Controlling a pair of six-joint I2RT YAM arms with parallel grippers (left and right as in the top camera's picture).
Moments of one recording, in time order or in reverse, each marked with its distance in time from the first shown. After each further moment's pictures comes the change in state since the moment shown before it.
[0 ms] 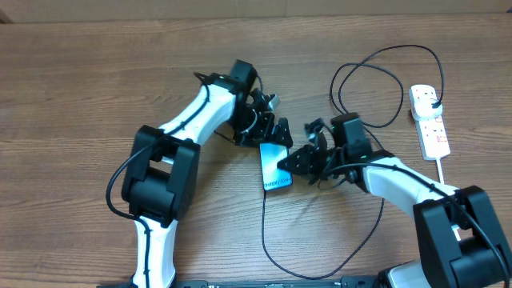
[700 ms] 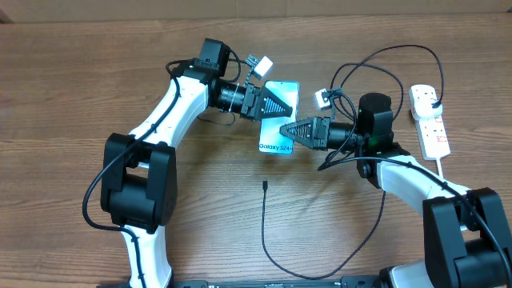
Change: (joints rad) left arm 0.093 -0.090 0.002 0.150 0.697 0.143; right arm -0.092 -0.008 -0.001 0.554 -0.253 0.280
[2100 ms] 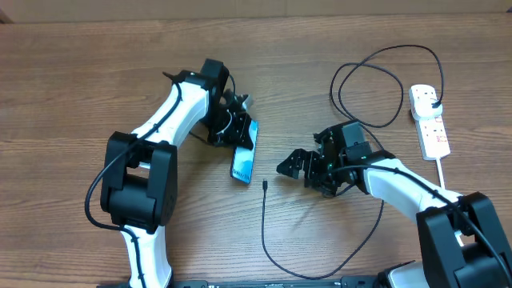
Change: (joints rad) left arm 0.002 0.000 -0.084 -0.262 -0.851 -0.134; right arm 0.134 -0.023 0.005 -0.802 0.533 -0.211
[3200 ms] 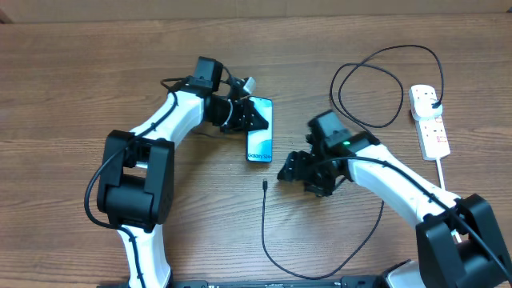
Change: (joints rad) left arm 0.045 0.000 -0.107 0.454 0.304 -0.110; right arm 0.138 0.007 0.232 -0.411 0.197 0.097
